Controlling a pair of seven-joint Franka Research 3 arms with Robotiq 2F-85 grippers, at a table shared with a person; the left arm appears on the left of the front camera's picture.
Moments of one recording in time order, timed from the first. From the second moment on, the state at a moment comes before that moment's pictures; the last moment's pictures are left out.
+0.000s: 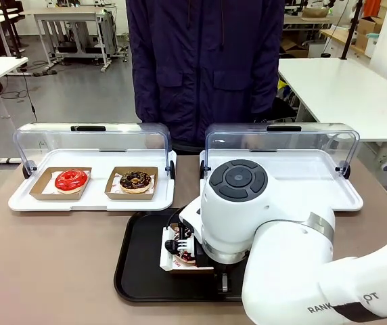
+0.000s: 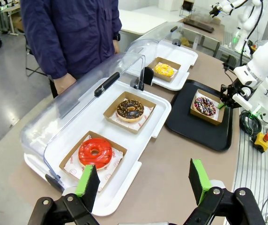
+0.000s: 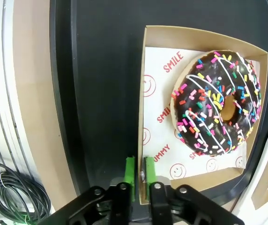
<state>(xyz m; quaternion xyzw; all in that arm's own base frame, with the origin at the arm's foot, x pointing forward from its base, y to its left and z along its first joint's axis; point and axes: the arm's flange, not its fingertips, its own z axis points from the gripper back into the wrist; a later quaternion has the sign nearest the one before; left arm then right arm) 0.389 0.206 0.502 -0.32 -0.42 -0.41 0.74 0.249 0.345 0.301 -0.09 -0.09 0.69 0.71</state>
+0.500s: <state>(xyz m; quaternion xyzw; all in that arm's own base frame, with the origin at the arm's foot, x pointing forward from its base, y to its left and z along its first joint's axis) 0.389 0.206 0.502 -0.32 -0.42 -0.41 0.74 0.250 0.345 0.307 -0.09 -0.09 0.69 0.72</state>
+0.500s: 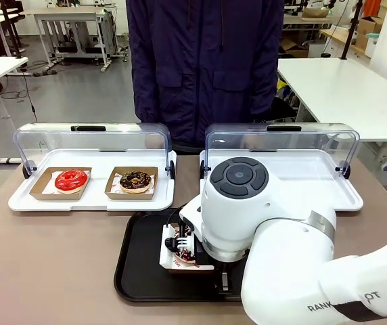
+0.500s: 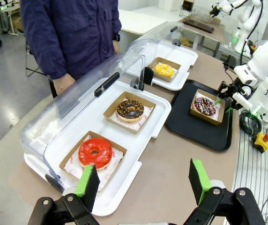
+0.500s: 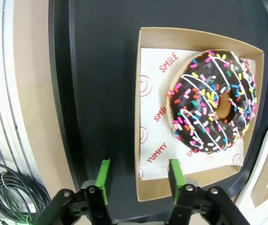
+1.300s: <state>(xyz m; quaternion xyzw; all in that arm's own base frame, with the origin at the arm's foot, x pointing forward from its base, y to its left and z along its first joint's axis) 0.389 0.206 0.502 -0.32 -0.42 -0.41 0.74 0.238 0.341 0.374 -0.07 -0.12 0.70 0.70</state>
